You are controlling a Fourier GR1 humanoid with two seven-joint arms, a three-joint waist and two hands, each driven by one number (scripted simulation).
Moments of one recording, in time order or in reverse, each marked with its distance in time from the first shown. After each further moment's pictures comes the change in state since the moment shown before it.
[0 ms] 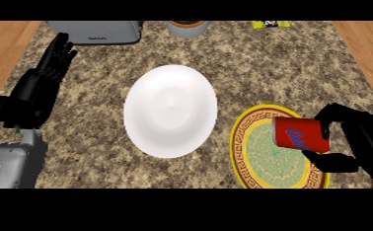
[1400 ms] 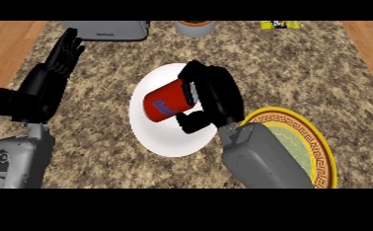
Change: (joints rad) left arm -0.044 -0.036 0.003 0.015 -0.028 -0.037 0.003; right arm -0.632 0.526 0.366 0.275 -0.005 -0.044 0.390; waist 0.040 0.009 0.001
